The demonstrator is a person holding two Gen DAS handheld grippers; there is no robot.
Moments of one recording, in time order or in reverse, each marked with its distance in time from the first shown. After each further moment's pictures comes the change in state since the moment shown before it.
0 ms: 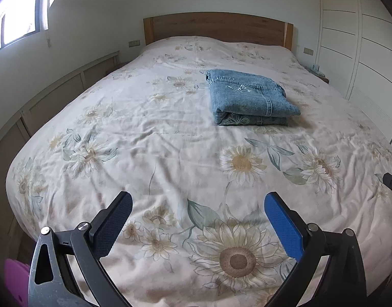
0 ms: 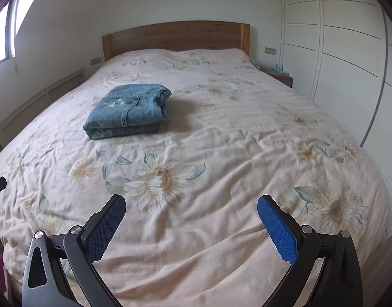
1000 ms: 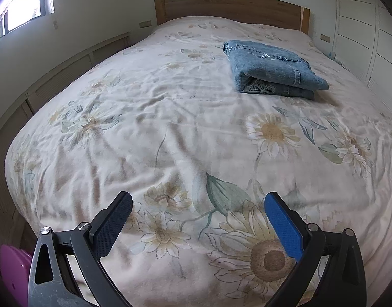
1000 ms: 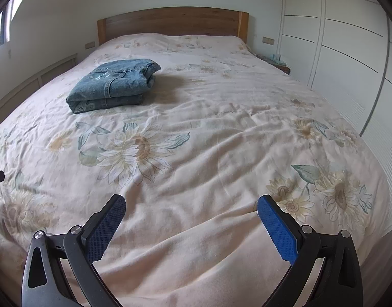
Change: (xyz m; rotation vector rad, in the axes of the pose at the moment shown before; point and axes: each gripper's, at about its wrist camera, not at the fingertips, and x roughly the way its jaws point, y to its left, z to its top) left arm 0.057 0.020 -0.033 -0.021 0.093 0.060; right arm 0.039 -0.019 -0.036 -0.034 0.066 -0.045
